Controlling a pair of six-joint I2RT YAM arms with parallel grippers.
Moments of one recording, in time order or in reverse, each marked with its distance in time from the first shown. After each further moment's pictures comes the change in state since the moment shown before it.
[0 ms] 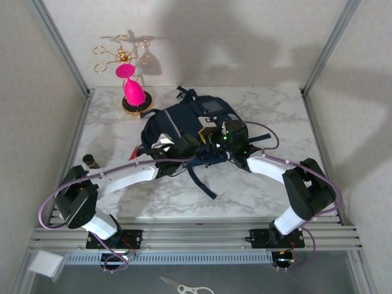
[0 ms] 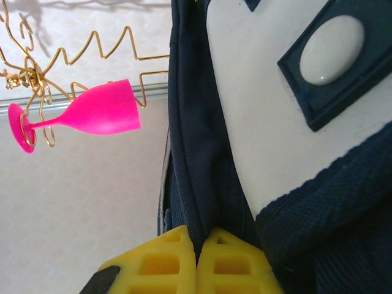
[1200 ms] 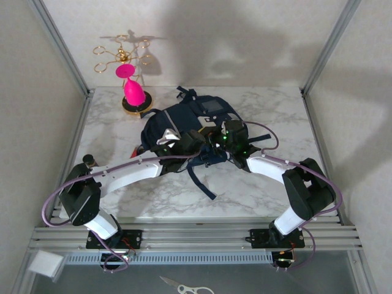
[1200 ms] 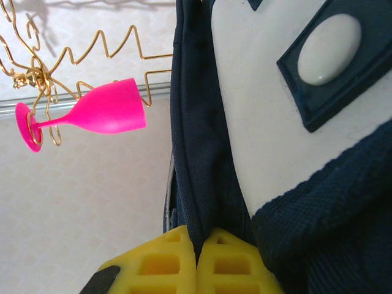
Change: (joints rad) left arm -0.020 0.047 0.090 0.007 -0.010 -0.008; right arm 0.005 0.001 0.000 0.014 0.001 0.011
